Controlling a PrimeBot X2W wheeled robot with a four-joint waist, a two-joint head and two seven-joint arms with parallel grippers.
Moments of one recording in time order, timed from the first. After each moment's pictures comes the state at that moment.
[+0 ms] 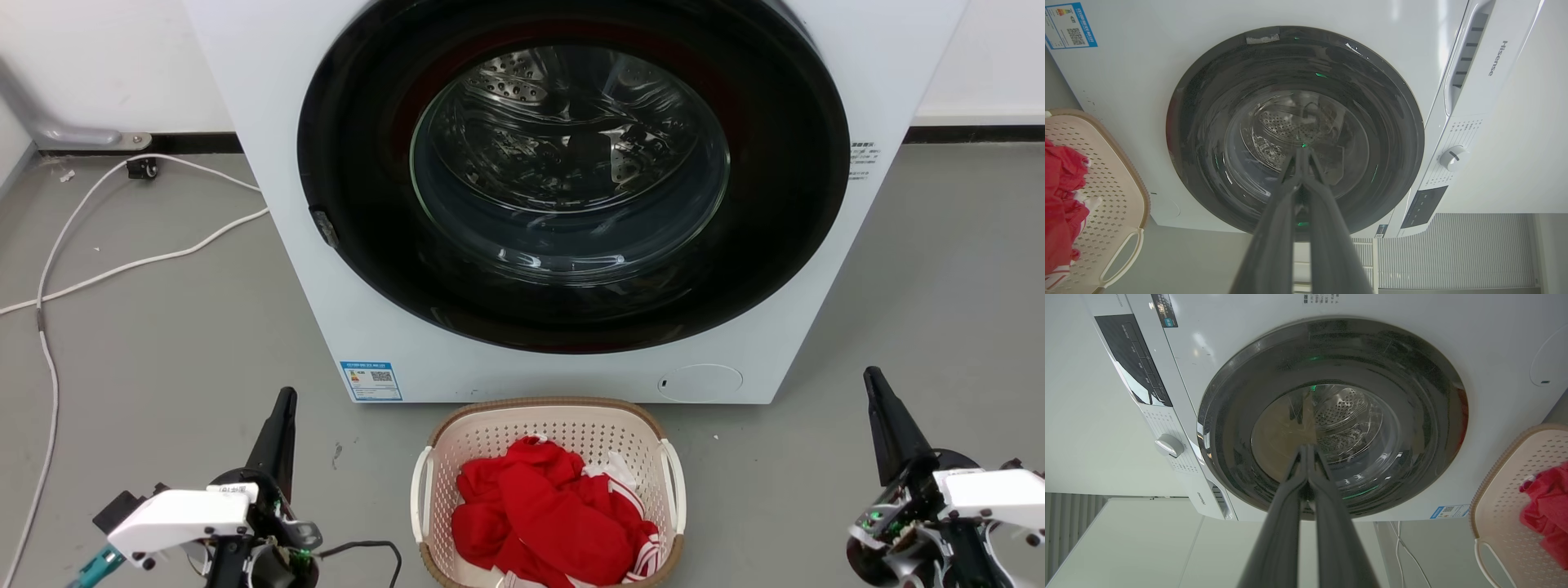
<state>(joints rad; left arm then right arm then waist) -0.10 0.06 0.10 0.25 -1.62 -0.13 0.10 -0.10 -0.06 -0.11 0.25 1.62 0.13 0.11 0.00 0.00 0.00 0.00</state>
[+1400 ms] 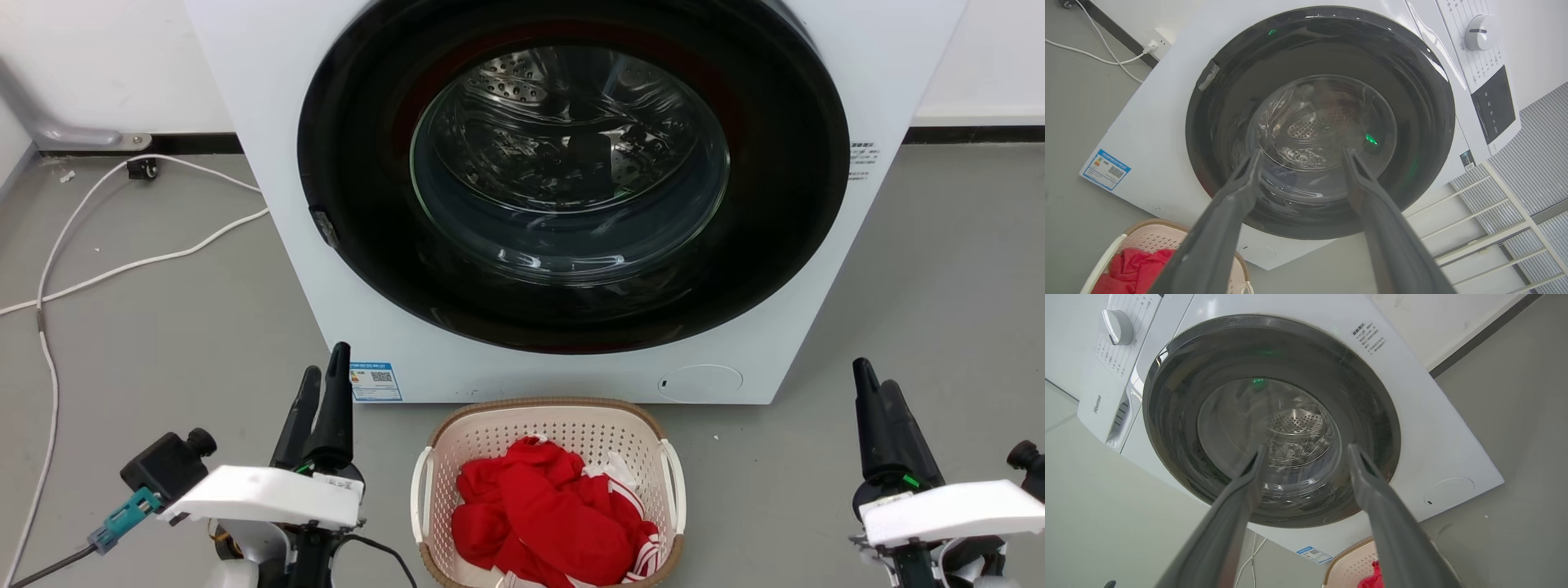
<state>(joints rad) -0.08 0.05 -0.04 0.10 -0.95 -0.11 -0.08 -0.02 -0.05 -0.05 0.10 0.86 0.13 -0.07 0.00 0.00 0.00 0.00</state>
